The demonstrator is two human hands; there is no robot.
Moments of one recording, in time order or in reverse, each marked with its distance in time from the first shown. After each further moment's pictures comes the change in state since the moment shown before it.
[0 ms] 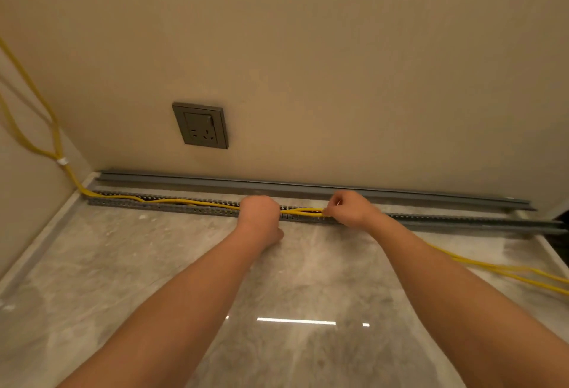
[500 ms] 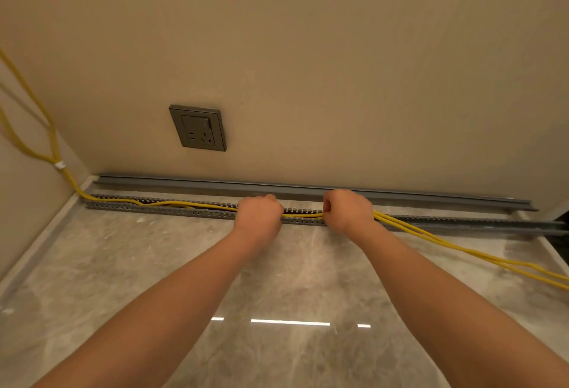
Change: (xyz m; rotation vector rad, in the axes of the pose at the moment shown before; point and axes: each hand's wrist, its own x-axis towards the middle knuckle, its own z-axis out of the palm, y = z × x) left_hand -0.002 -0.002 0.005 -0.153 0.203 0.039; right_hand 0.003 -0.015 0.014 -0.479 0.233 -0.072
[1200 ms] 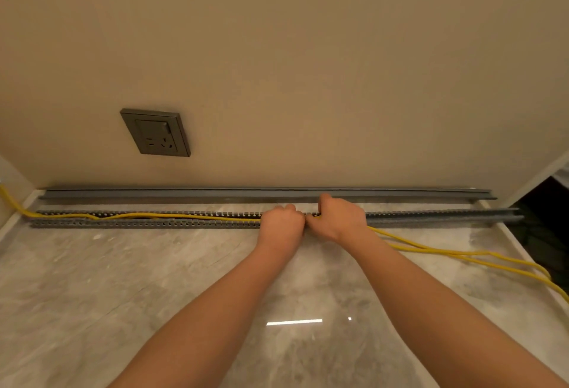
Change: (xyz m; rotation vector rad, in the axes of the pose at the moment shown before) left_hand 0.027 0.083 0.017 -0.099 0.076 0.071; right_hand -0.007 0.035 0.011 0.011 0.018 0.093
